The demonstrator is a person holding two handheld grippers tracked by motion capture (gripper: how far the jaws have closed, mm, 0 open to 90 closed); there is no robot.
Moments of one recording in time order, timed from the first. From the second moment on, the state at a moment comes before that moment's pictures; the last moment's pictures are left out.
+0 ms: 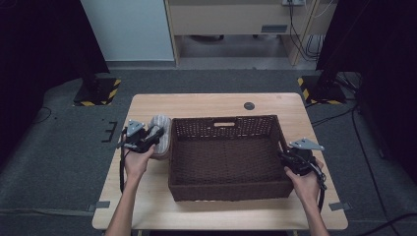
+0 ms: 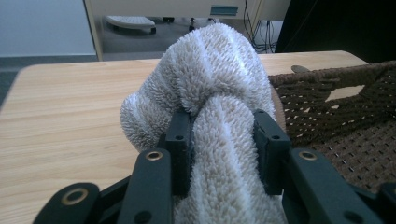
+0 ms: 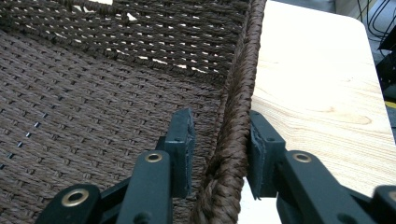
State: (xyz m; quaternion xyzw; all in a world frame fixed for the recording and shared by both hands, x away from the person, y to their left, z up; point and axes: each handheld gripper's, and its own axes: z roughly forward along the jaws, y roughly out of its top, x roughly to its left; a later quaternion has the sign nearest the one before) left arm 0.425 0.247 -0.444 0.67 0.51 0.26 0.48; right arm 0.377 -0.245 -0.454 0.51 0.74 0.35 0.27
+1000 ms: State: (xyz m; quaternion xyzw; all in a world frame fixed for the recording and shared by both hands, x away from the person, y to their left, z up) left arm 0.441 0.253 -0.479 0.66 0.54 0.22 0.47; right arm 0.377 -0.243 -0.456 0.50 0.74 0.35 0.28
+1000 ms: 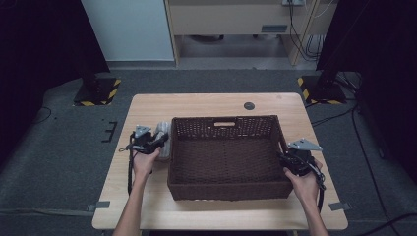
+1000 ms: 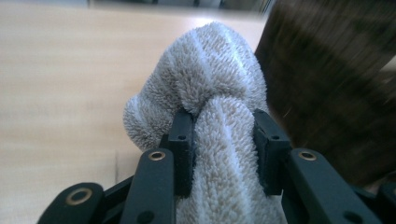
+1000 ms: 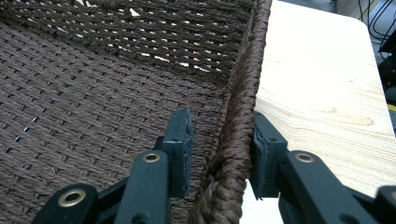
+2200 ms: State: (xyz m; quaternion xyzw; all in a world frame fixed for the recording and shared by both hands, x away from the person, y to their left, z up) left arm 0.448 0.242 -0.513 0.69 0.55 0.21 0.41; right arm 0.376 -0.243 -0.456 0.50 0.74 0.35 0.28
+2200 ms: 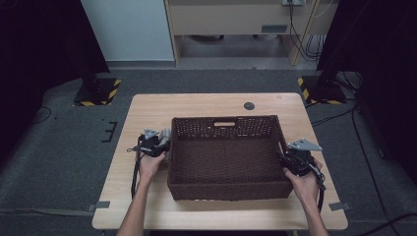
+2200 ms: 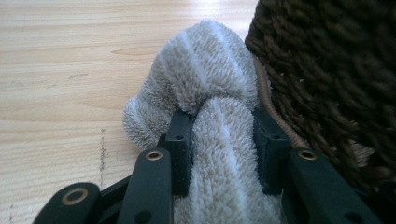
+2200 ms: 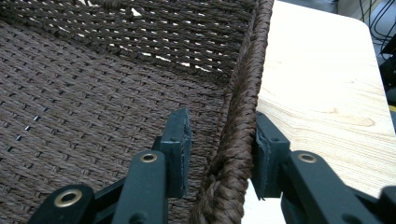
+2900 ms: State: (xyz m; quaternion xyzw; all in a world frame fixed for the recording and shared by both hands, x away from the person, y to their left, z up) left arm 0.396 0.250 -0.475 0.70 0.49 0.22 0.47; right arm 0.376 -0.242 -0.457 0.50 0.75 0.35 0.28
